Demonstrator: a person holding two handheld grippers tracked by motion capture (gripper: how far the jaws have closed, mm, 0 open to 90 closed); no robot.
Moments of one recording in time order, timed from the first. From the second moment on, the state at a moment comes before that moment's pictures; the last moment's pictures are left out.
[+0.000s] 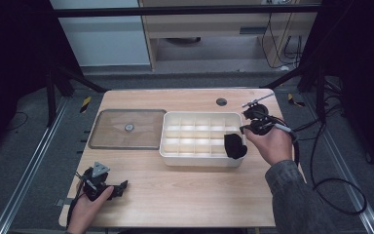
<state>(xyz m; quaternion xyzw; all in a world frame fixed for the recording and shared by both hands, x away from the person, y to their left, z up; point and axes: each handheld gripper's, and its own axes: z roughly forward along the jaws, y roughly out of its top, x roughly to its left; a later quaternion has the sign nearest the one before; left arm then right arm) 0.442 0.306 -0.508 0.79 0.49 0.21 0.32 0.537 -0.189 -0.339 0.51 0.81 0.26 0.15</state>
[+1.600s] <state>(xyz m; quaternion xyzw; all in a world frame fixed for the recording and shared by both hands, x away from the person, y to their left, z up) 0.441 0.305 -0.508 0.78 0.49 0.21 0.32 0.566 -0.160 -0.379 0.50 0.83 0.20 0.13</state>
